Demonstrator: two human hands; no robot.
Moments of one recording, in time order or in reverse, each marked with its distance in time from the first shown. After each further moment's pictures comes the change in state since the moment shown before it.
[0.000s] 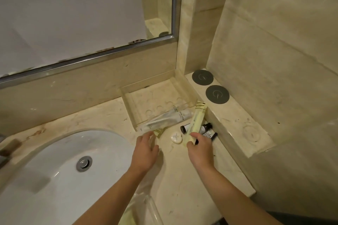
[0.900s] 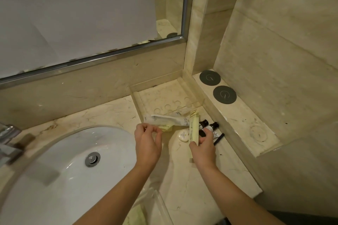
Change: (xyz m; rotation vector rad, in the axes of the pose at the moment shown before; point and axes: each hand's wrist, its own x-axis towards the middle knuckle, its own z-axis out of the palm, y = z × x) left_hand -0.014 0.023 -0.024 -0.125 0.341 0.093; right_hand -0.027 -0.018 0.003 0.176 0.020 0.003
